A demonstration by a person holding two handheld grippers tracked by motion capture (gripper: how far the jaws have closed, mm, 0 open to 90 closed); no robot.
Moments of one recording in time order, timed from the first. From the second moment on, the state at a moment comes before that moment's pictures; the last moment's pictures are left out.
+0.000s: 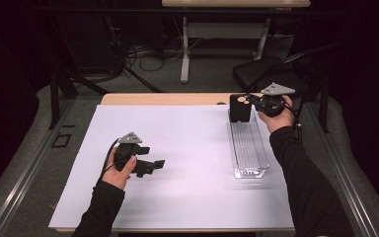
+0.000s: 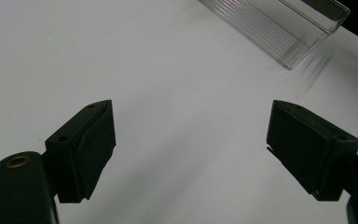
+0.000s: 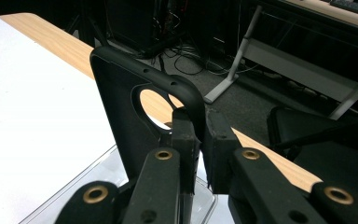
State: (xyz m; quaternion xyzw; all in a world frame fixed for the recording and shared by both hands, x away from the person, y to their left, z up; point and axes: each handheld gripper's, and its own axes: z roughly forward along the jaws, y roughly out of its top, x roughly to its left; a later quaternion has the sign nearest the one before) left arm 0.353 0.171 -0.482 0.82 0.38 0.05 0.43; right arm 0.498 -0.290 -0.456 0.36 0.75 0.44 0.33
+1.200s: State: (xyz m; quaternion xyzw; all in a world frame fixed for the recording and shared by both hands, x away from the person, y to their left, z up) left arm 0.353 0.169 -0.484 0.82 0.37 0.04 0.43; right arm 0.505 -0.302 -0.462 0.35 0.76 0.43 0.34
